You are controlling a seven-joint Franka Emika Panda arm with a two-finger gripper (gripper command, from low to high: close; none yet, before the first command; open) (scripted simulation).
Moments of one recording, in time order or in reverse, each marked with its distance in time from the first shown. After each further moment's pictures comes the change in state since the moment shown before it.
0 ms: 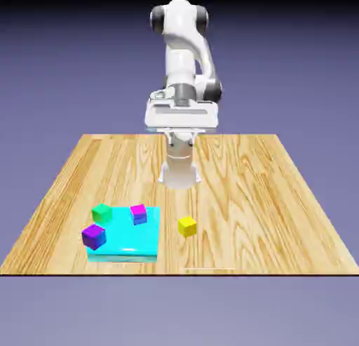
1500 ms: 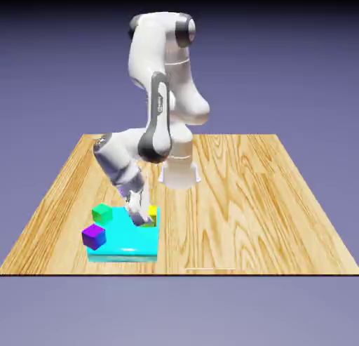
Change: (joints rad) arm -0.590 0.704 0.159 0.431 0.529 -0.665 0.881
